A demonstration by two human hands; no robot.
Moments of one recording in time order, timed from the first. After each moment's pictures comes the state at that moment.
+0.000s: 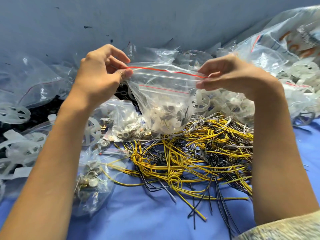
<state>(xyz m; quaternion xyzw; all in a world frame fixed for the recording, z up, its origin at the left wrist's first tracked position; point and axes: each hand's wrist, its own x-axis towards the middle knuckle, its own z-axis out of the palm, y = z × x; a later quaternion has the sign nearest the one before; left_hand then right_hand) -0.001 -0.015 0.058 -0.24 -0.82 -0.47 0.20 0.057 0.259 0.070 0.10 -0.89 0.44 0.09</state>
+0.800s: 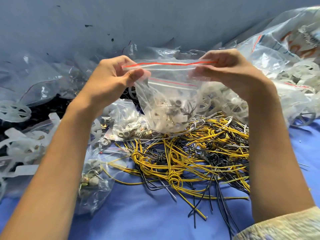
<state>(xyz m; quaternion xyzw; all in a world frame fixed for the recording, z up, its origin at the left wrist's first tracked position) 0.004 -0.009 0.052 -0.31 -0.76 -0.57 0.05 0.056 0.250 0.064 0.17 -0.82 0.52 0.14</state>
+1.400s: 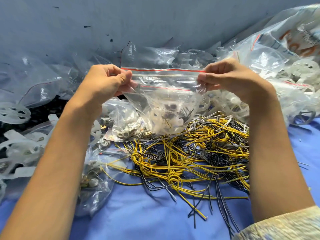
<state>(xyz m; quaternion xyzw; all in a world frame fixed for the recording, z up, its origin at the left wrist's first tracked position) -0.002 -0.009 0.050 -0.18 -0.77 -0.62 0.03 0.048 0.266 0.053 0.10 -0.85 0.50 0.10</state>
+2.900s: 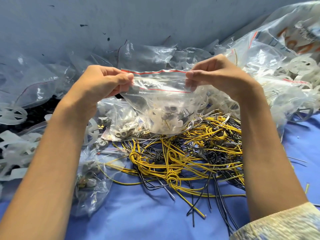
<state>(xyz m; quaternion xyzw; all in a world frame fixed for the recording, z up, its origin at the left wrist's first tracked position) -0.005 -0.016 0.049 -0.15 -0.78 -0.60 0.00 0.051 0.247 0.057 0.15 -0.86 0.46 0.12</state>
